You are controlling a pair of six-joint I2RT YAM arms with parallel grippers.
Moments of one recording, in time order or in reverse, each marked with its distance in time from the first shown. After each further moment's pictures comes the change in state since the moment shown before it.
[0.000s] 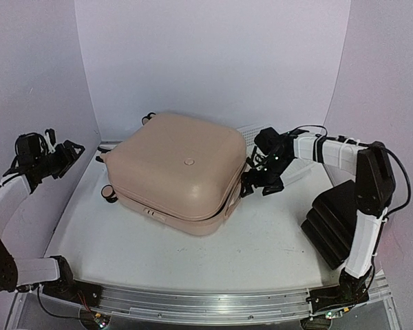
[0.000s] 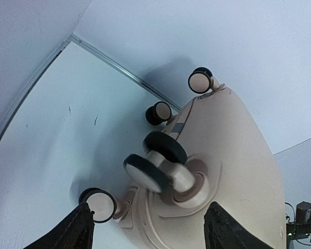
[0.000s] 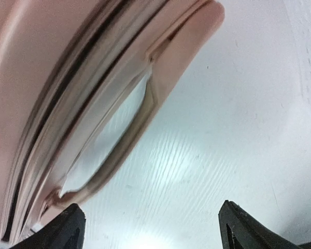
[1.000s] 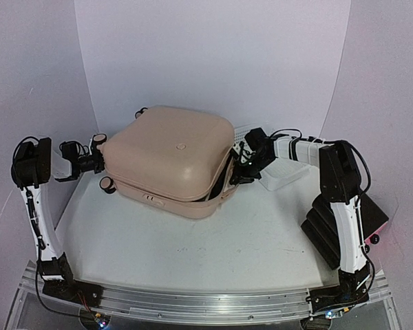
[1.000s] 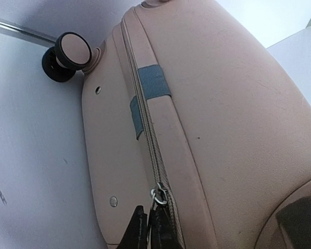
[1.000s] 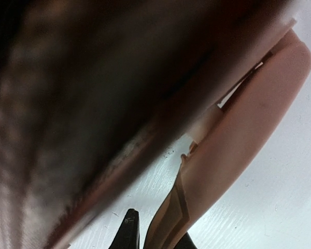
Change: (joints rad) left arm -0.024 1.148 0.497 0.719 0.711 -0.020; right arm -0.056 0.344 0.294 0.194 -0.205 -0.096
